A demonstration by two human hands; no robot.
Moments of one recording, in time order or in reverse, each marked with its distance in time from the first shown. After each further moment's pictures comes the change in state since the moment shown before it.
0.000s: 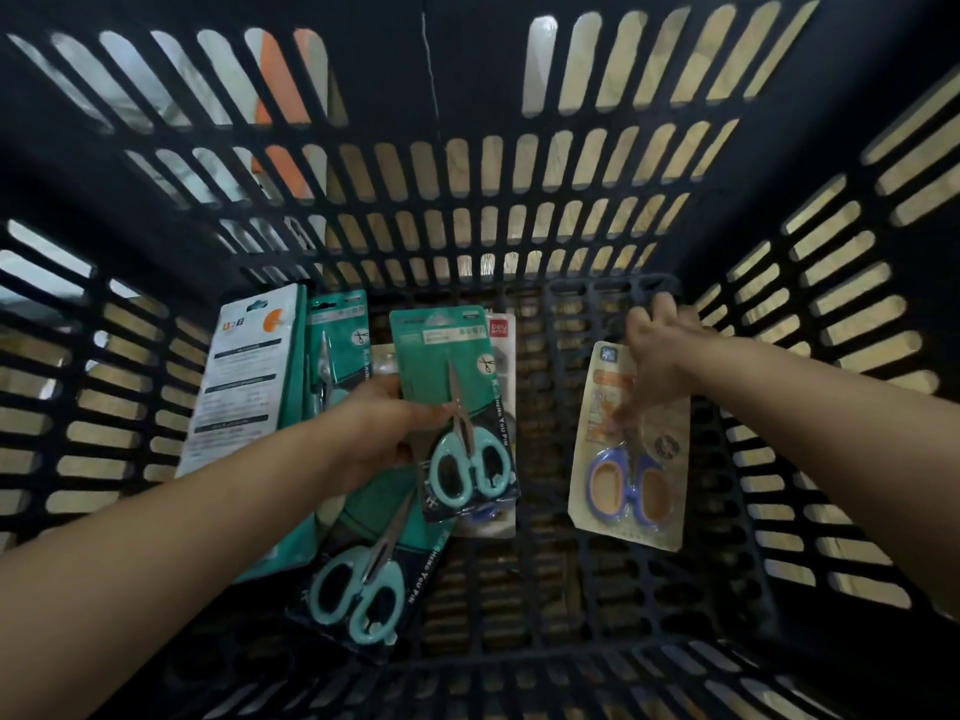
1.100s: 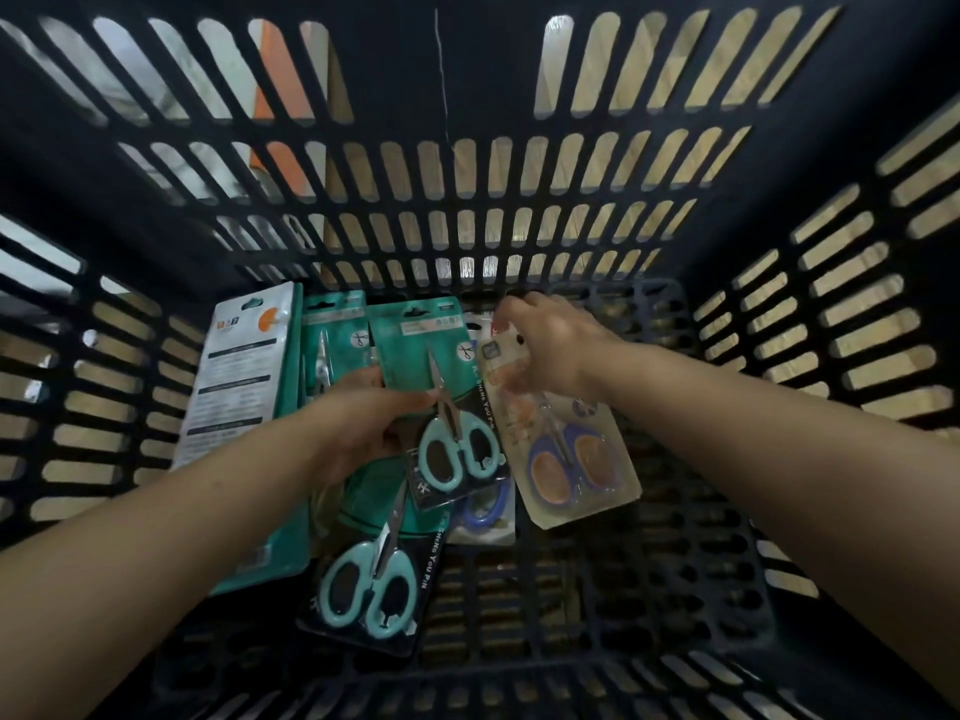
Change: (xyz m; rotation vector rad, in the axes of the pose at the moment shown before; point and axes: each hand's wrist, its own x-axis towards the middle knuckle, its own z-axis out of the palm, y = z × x) left_hand 0.002 0.008 -0.009 -0.081 0.041 -0.011; right_hand 0.013 -0.067 -0.005 0.245 0.206 -0.422
